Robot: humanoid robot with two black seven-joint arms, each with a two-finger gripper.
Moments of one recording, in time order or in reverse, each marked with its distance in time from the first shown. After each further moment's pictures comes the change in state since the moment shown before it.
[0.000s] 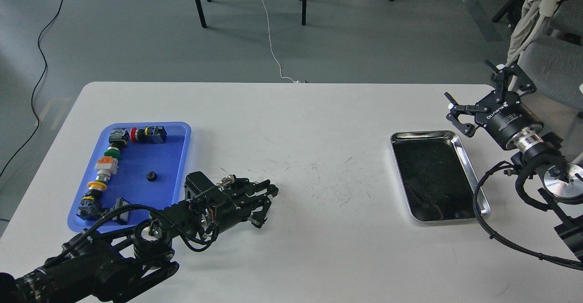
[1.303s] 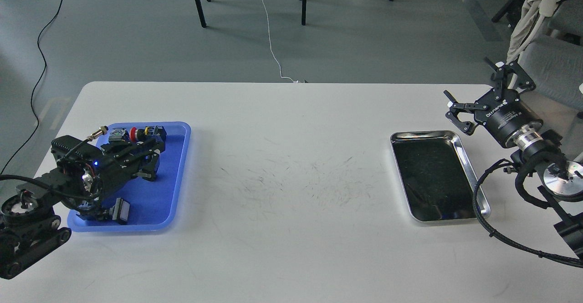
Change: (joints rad) left arm -0.028 0.406 -0.064 0.069 -0.317 0.040 -0.081; right arm 0.014 -0.002 -0.008 -0.005 -0.001 0.001 -0.001
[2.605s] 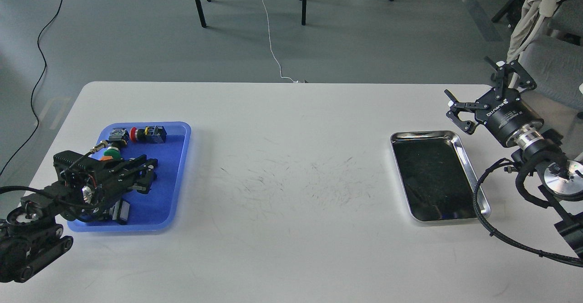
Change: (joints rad) left arm 0.004 -0.076 0.043 0.167 -0.024 0.003 -0.045; right arm 0.001 0.001 0.002 0.000 0.000 -0.001 0.000
